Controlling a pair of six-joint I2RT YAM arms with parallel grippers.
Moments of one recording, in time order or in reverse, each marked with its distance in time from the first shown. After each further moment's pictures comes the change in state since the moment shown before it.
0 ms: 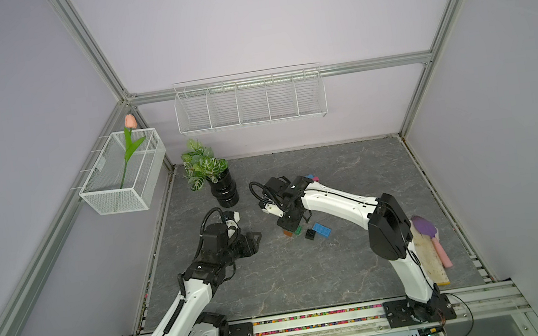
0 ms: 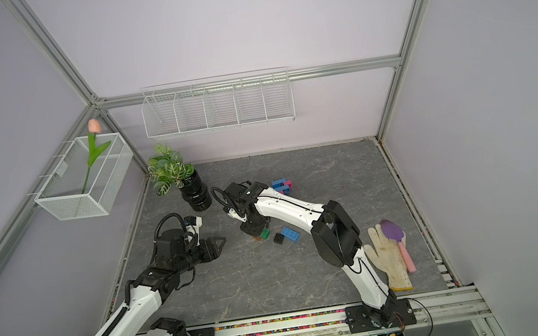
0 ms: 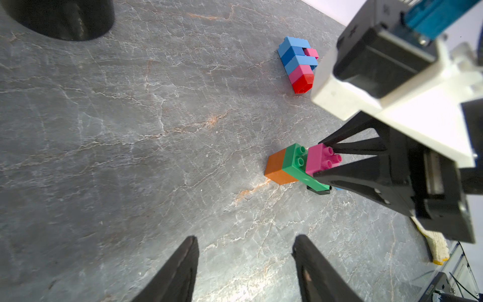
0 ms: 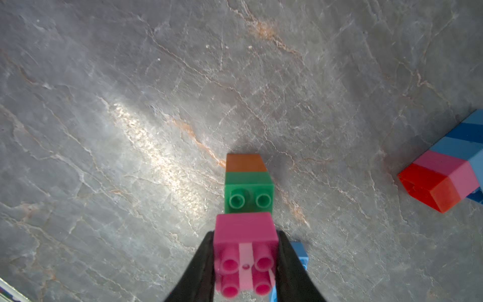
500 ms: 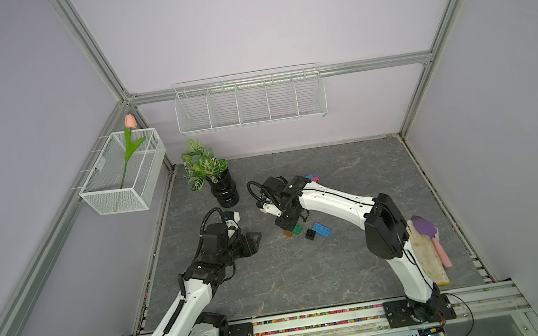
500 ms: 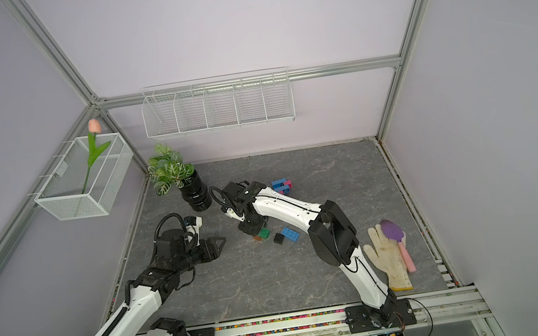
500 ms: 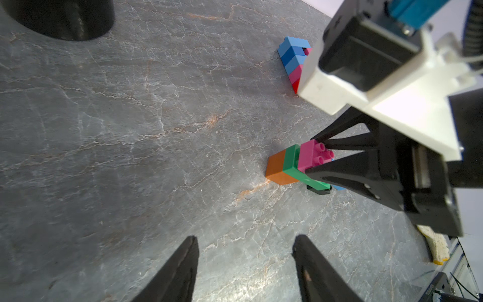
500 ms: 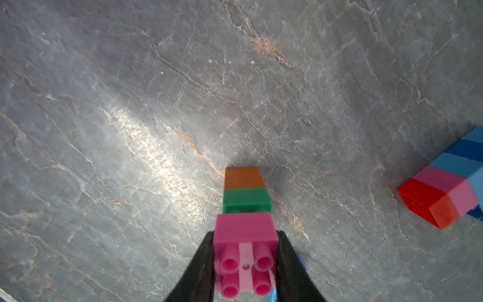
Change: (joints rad) left arm 0.000 0.000 0.000 0.000 0.000 0.000; right arm 0.000 0.034 0.039 0.001 -0.005 -0.014
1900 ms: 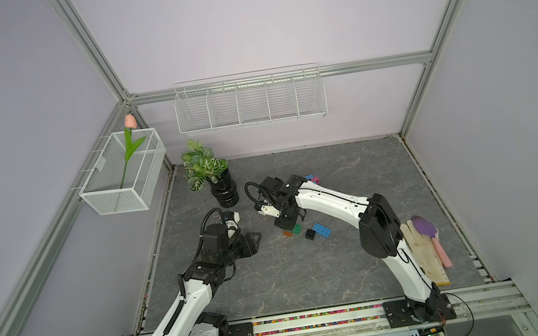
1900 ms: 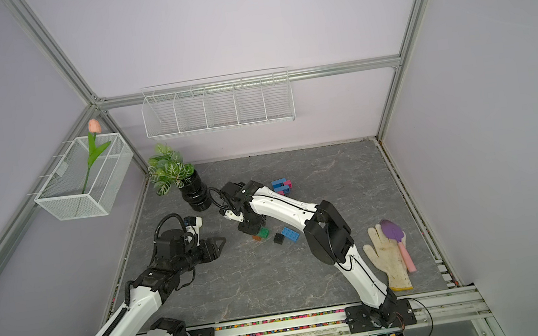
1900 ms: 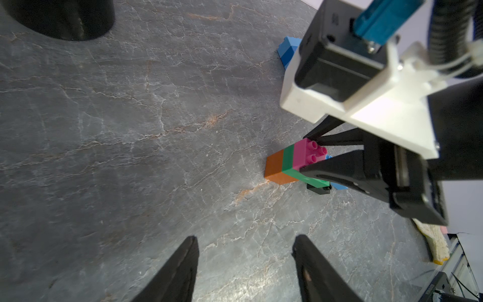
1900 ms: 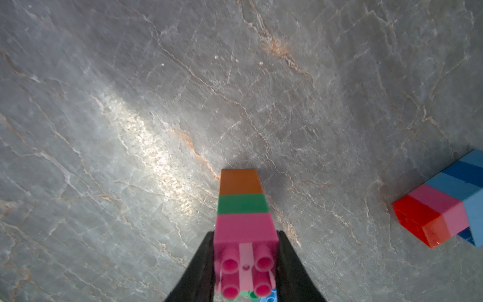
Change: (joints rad) left arm 0.000 -0.005 -0.003 0.000 0.000 0.000; right arm 0.000 0.066 0.077 -0.056 0.002 -0.091
